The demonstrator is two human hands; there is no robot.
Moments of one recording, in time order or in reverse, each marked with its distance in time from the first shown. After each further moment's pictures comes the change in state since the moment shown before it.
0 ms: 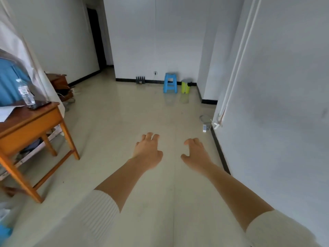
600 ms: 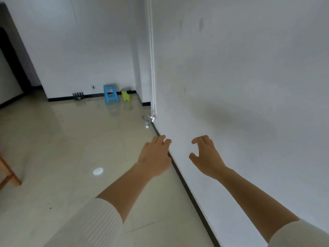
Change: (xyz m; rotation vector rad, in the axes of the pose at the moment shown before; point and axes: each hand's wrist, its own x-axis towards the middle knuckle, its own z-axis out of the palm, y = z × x) left_hand -0.407 0.308 -0.037 0.099 -0.007 0.589; right_hand -0.532 0.098 -0.173 -0.052 0.395 0.236
